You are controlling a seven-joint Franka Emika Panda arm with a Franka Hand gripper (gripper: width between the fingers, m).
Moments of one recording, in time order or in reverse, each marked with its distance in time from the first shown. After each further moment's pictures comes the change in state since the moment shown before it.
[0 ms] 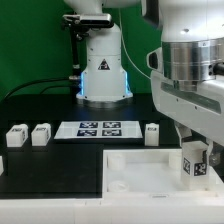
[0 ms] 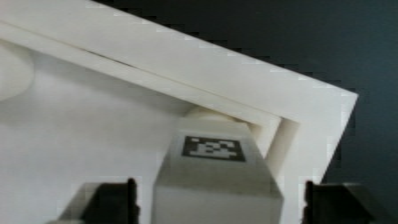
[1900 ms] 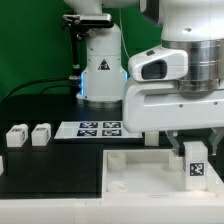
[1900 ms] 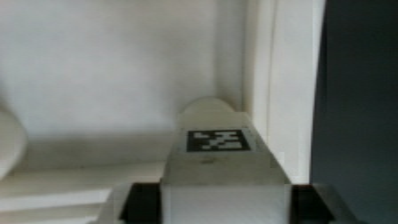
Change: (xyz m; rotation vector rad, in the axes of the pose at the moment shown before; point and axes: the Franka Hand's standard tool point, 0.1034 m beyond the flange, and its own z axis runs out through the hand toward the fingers) arm 0.002 0.003 -0.001 -0.038 0.017 -0.986
